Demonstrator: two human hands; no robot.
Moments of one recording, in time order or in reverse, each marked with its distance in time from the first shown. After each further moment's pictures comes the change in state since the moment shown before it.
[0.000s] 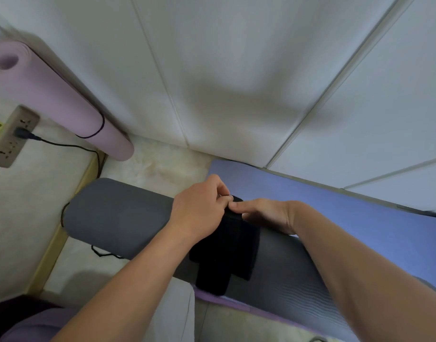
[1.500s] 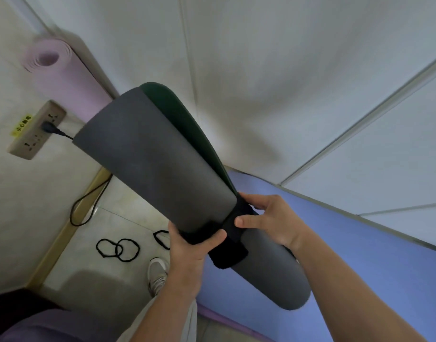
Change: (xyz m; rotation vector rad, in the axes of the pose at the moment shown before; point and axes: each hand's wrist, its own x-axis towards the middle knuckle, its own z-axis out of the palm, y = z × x) left_hand -0.025 -0.086 0.060 -1.442 0.382 -0.262; right_hand 0.032 -0.027 0.015 -0.232 0.473 -0.530
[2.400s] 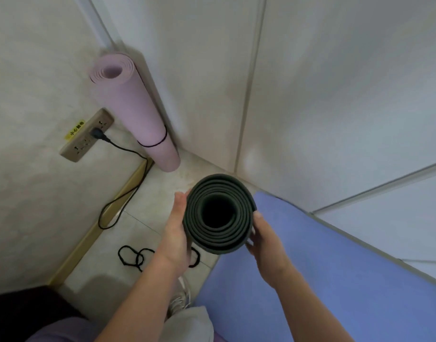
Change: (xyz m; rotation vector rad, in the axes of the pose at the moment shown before) left_hand 0.078 0.095 -0.057 0.043 -0.103 0.025; right_hand 0.058 -0.027 0.110 0.643 0.015 0.082
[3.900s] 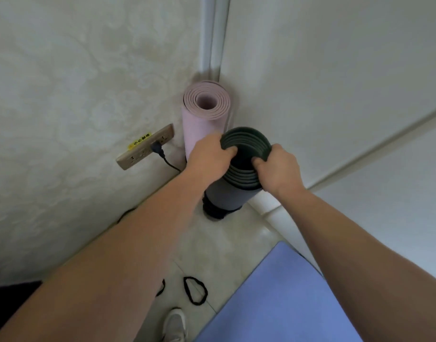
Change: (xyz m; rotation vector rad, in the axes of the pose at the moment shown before) left_hand 0.193 0.182 -0.108 0.813 0.233 0.237; right_hand 0.190 -0.188 0.207 -1.320 0.298 -0.350
